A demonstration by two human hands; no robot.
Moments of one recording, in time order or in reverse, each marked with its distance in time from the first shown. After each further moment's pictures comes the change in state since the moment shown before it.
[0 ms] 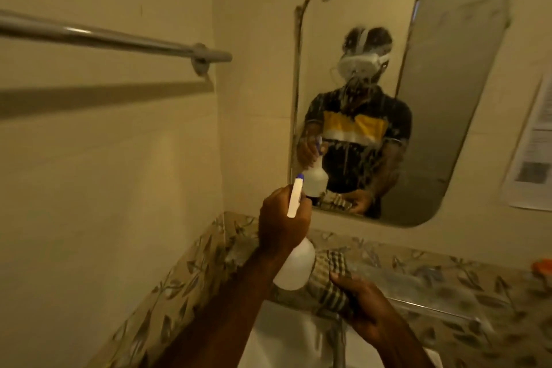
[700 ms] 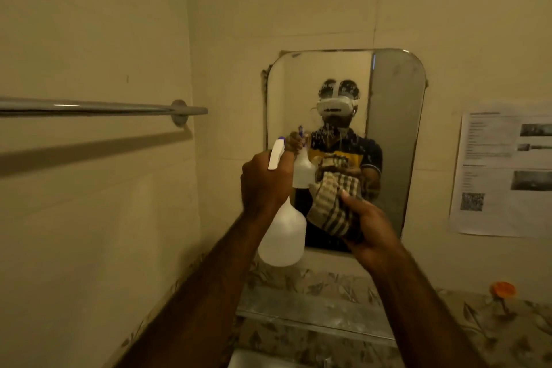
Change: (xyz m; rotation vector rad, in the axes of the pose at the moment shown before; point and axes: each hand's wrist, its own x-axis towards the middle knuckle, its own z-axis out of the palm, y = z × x) left_hand 0.069 0.143 -0.025 -0.098 0.090 -0.039; right_hand -0.078 -0.165 0.060 0.115 -0.003 -0.572
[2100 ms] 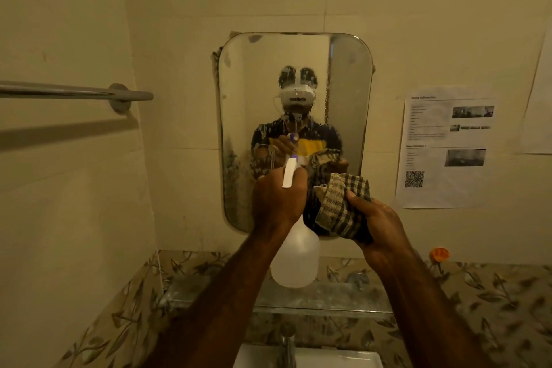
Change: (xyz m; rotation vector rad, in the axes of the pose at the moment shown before) left_hand -0.062 -0.004 0.078 -0.037 -0.197 0.029; right_hand -0.024 -0.025 -0.078 -0.108 0.195 -0.130
